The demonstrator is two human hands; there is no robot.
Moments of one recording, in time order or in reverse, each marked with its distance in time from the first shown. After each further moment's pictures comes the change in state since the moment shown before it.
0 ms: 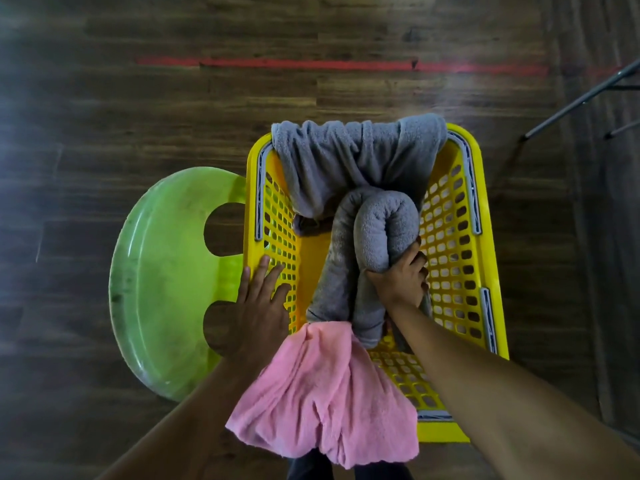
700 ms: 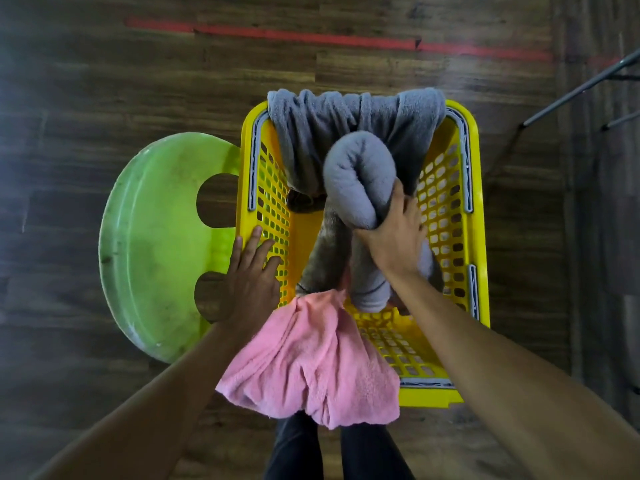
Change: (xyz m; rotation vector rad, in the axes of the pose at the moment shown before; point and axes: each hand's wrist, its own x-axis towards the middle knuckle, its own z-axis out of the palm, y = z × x) left_hand -0.001 0.005 -0.006 -0.004 0.018 -0.018; right_hand -0.005 -0.025 -0.045 -0.009 0.186 -0.387
